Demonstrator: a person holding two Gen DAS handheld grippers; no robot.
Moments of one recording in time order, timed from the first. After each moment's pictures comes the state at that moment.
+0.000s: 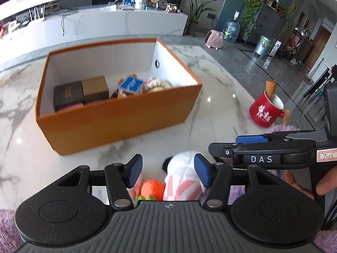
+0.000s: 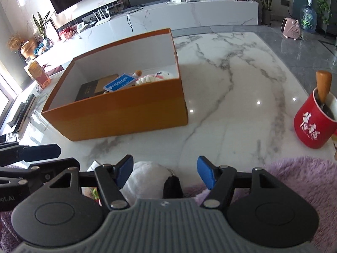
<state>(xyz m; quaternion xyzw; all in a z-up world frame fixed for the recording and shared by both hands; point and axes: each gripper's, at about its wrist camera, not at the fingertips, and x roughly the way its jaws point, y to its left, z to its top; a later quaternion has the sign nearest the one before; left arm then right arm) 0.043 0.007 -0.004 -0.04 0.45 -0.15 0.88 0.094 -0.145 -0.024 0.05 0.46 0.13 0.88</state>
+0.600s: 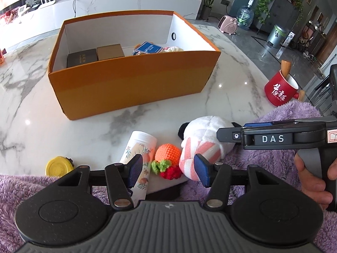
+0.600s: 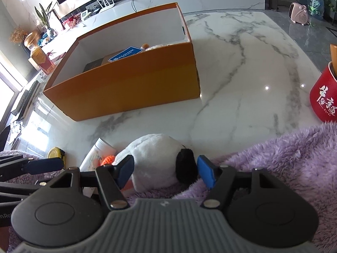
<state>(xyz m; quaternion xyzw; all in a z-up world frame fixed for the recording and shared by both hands) 0.021 0.019 -0.029 -0.04 0.49 -0.12 0.86 0.086 -0.135 -0.052 0.06 0.49 0.15 0.86</state>
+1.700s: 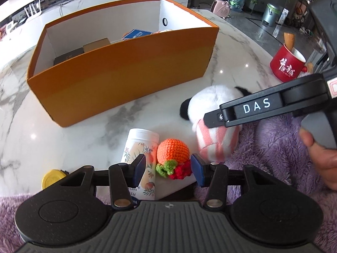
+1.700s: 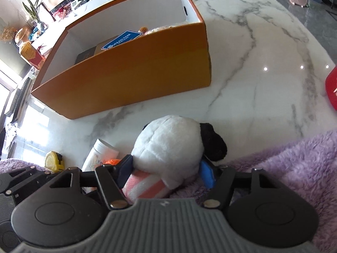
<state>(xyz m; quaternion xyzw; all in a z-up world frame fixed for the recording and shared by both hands) 0.034 0.001 -0.059 0.04 0.49 -0.14 0.86 0.115 -0.110 -0.070 0.06 0.53 0.13 0.83</state>
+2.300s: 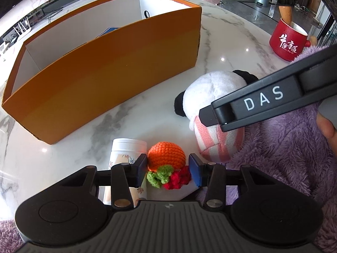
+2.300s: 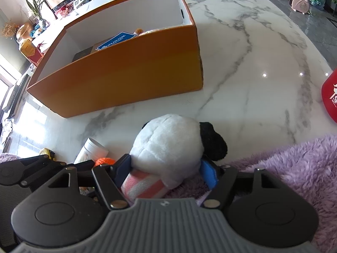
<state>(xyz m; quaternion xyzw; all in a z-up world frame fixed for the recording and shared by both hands) 0.046 -0.032 -0.082 0.11 0.50 -0.14 0.85 0.116 -0.121 -0.074 0.06 0.53 0.14 0.83</state>
